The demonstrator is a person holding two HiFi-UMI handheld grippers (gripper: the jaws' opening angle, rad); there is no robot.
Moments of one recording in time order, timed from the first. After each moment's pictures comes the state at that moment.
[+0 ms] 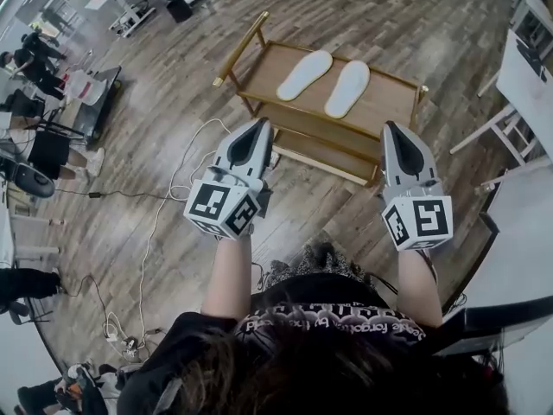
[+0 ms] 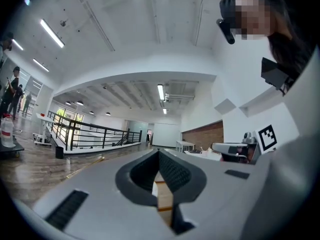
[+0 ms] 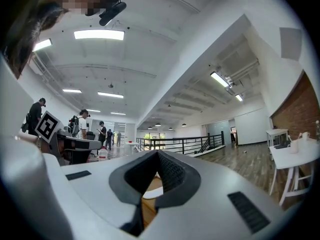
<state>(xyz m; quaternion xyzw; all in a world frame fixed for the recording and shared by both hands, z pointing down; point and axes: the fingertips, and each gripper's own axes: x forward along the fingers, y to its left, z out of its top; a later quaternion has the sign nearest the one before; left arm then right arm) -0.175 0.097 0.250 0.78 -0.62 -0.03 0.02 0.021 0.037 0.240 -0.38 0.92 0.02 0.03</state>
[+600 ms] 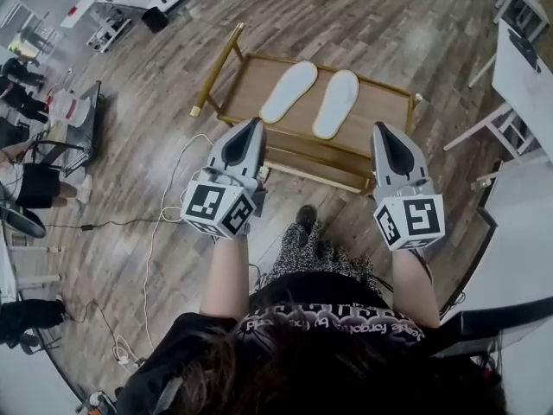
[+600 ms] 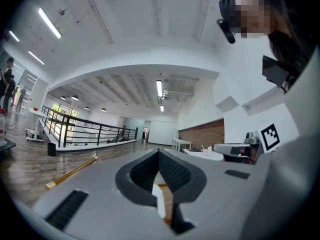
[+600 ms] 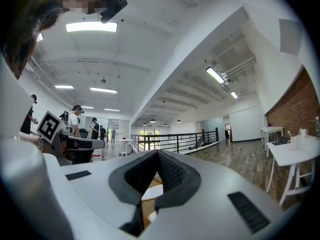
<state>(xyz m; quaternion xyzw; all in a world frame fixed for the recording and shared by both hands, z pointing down) -0.204 -0.014 0.273 0.80 -0.60 -0.03 0.04 -0.008 -0.056 0.266 -0.41 0.91 0.00 0.01</state>
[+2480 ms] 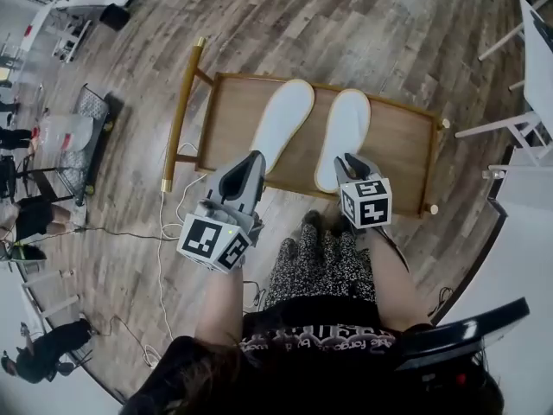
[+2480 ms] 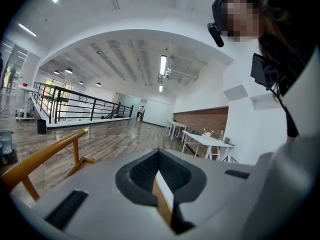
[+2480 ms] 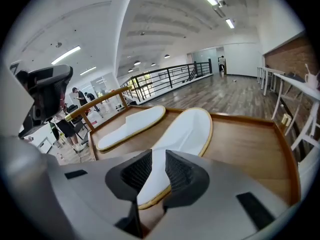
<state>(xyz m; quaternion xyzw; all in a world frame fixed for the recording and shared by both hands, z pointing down) -0.251 -0.193 0.392 0.82 -0.55 0.04 0.15 -0.100 -0.229 0.577 -0.38 0.84 -0.27 -0.27</state>
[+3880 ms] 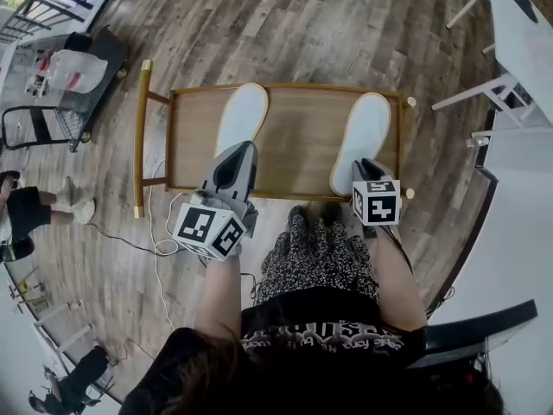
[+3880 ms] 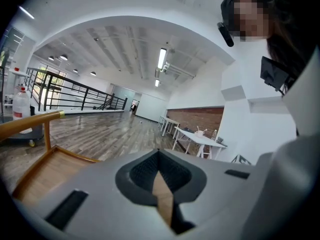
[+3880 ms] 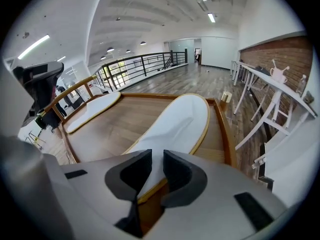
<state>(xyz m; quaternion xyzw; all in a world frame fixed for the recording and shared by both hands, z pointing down) -0.186 -0.241 0.429 0.84 -0.50 0.04 0.19 0.043 -0.221 0.608 -0.49 0.74 -0.31 -0.35</state>
